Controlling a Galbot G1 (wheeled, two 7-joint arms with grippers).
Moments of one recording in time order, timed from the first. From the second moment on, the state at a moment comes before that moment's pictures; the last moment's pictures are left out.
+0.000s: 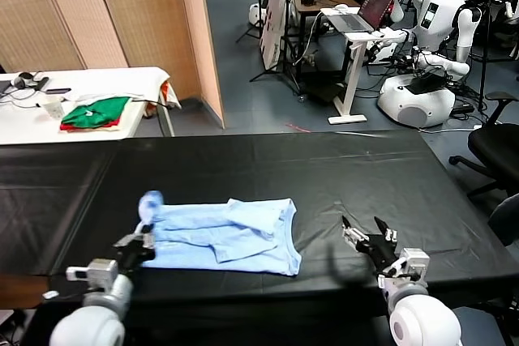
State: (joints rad) left arm 1.51 -1.27 -0.54 -2.15 -0.38 0.45 -0.10; right arm -1.49 1.35 0.61 2.16 0.37 -0.51 0.10
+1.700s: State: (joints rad) left arm 1.34 -1.53 -0.13 -2.04 -0.51 0.47 -0.14; right arm -1.53 1.31 0.57 2.16 0.36 -0.49 0.01
